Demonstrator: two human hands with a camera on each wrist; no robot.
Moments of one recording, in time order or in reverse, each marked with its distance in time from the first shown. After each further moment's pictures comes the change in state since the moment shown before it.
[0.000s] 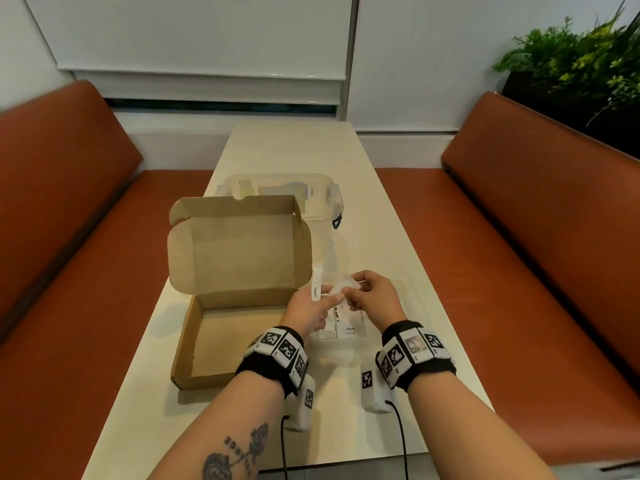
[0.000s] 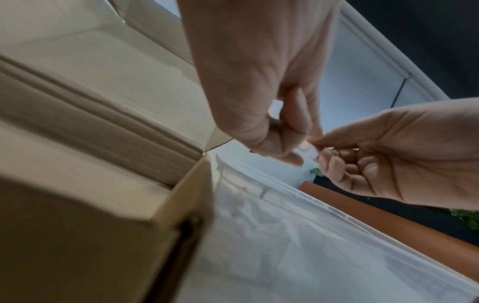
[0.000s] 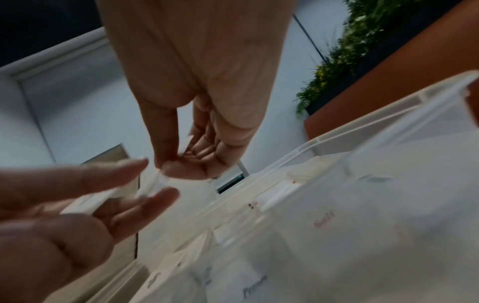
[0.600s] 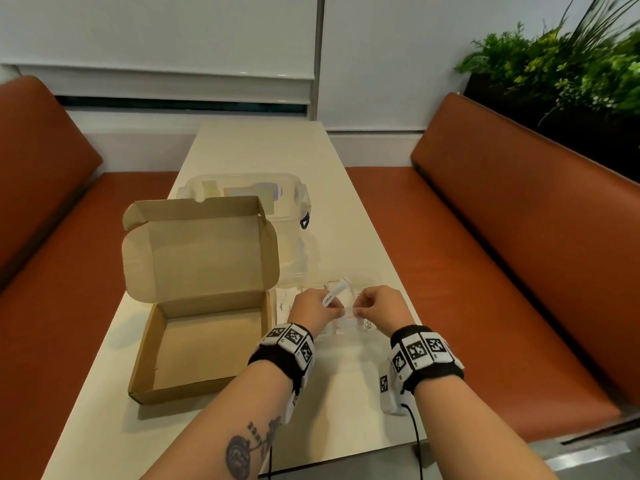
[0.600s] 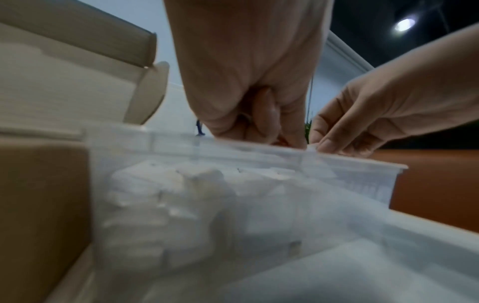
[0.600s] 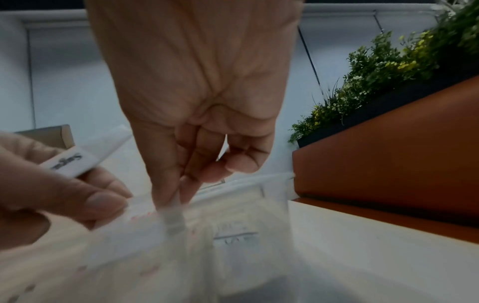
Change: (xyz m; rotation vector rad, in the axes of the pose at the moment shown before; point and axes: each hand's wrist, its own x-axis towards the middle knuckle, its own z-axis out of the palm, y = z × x) left_hand 0.024 -0.014 0.049 0.775 -0.013 0.212; right_hand -0.009 0.024 -0.066 -0.575 -0.038 0.030
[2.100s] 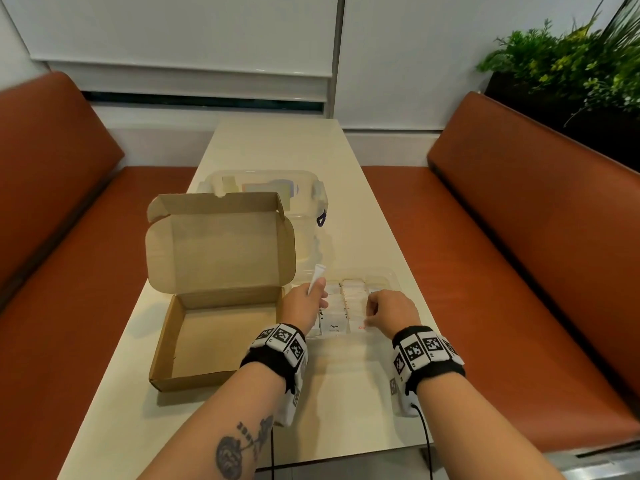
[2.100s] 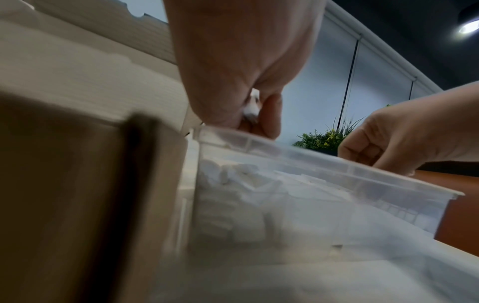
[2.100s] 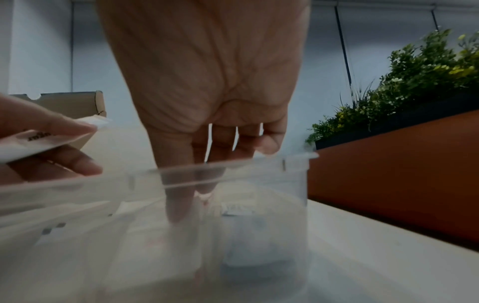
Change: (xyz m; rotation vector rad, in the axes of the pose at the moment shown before) left_hand 0.009 -0.045 -0.012 -0.394 0.201 -0.151; right_hand 0.003 -0.010 0.013 -0.382 -0.060 -0.004
